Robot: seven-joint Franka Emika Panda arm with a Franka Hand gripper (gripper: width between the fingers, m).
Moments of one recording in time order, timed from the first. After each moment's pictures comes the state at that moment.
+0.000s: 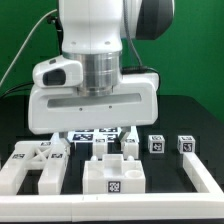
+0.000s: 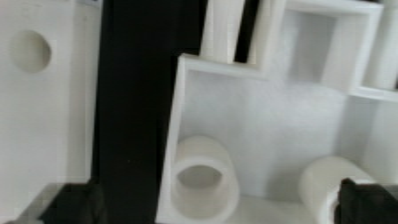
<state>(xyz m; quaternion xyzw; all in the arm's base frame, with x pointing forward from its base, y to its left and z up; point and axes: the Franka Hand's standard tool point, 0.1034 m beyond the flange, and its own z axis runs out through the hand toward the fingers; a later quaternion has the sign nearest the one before) 0.587 -0.033 0.053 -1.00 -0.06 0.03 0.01</state>
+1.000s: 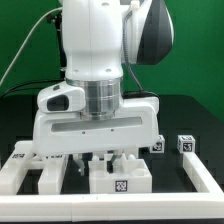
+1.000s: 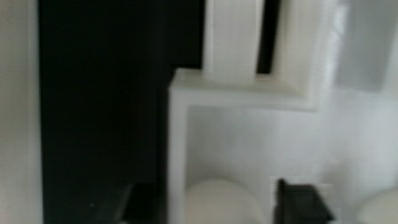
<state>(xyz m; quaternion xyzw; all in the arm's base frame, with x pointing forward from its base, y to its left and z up) 0.581 -0.026 0.020 -1.00 -0.07 0.00 0.01</state>
